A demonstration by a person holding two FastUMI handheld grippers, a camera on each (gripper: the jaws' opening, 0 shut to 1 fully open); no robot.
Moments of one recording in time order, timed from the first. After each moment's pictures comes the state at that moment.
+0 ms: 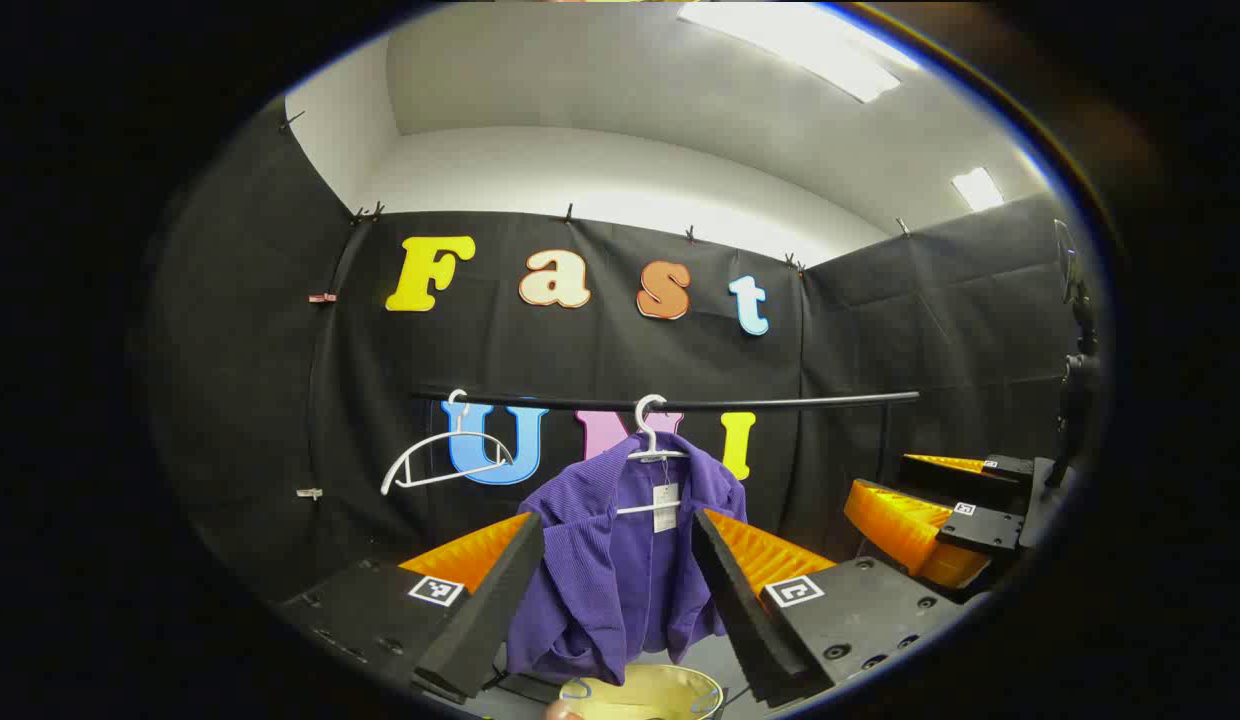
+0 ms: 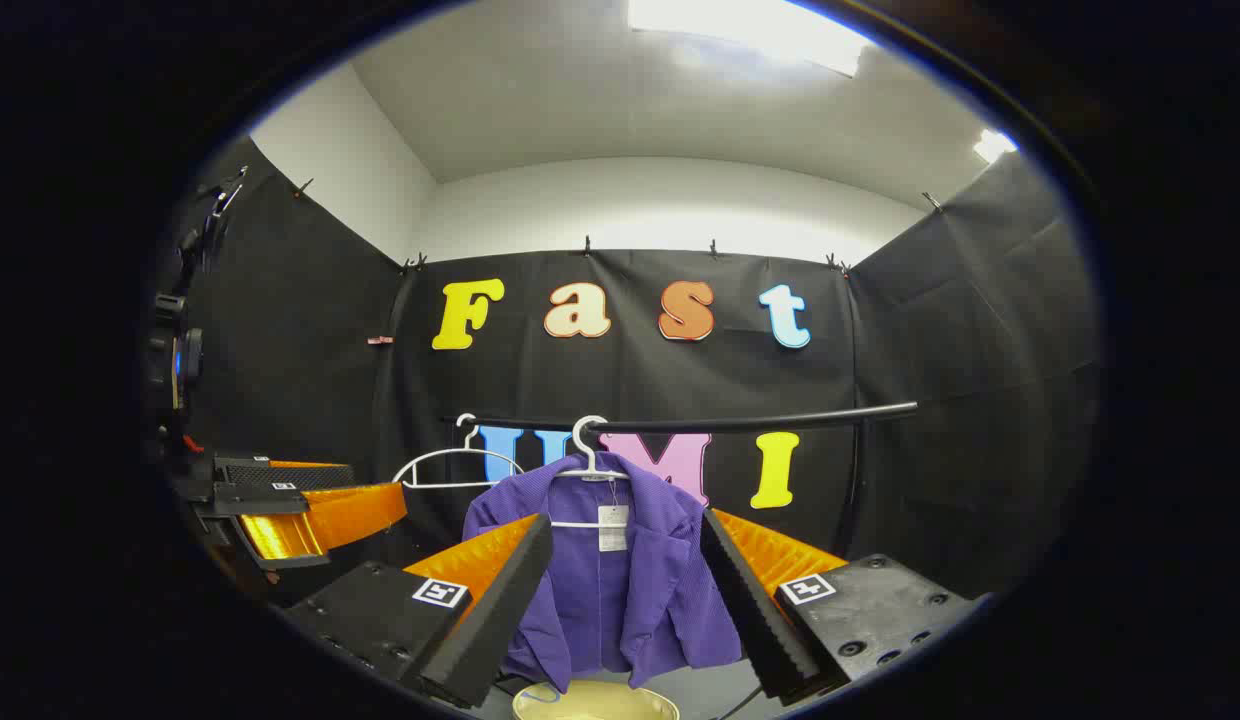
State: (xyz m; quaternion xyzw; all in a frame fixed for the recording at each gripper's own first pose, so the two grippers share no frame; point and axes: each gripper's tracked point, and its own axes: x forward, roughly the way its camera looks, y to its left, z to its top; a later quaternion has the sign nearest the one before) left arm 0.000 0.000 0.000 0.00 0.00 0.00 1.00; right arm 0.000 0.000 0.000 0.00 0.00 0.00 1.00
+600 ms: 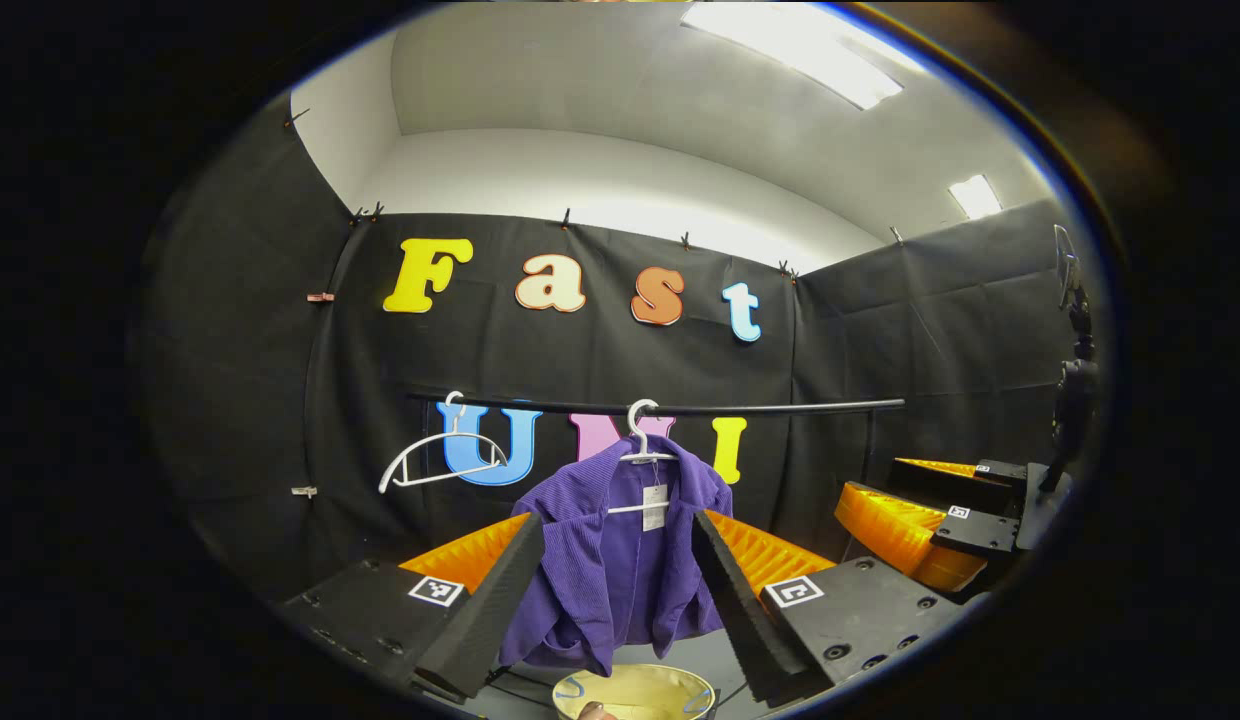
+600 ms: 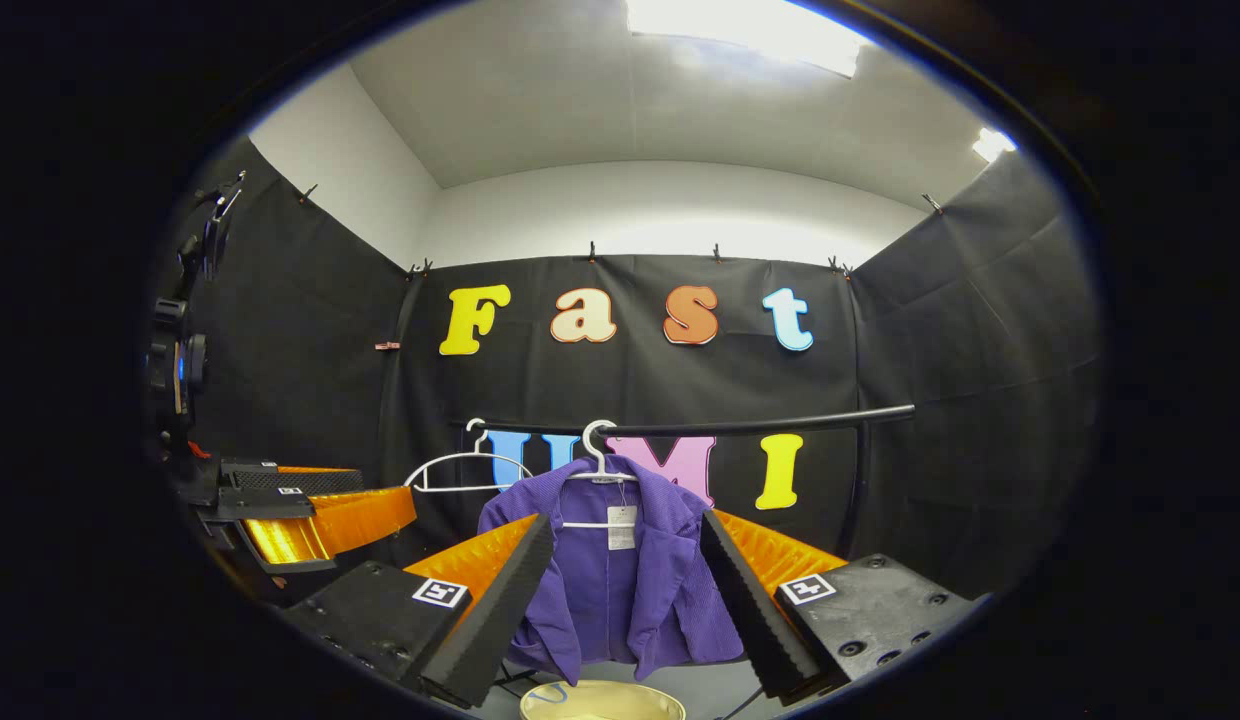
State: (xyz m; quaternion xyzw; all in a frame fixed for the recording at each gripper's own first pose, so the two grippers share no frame) left arm -0.012 -0.005 -0.002 0.00 0.00 -0.01 1.00; right arm -0.014 0.008 0.006 0.01 0.00 0.00 1.00
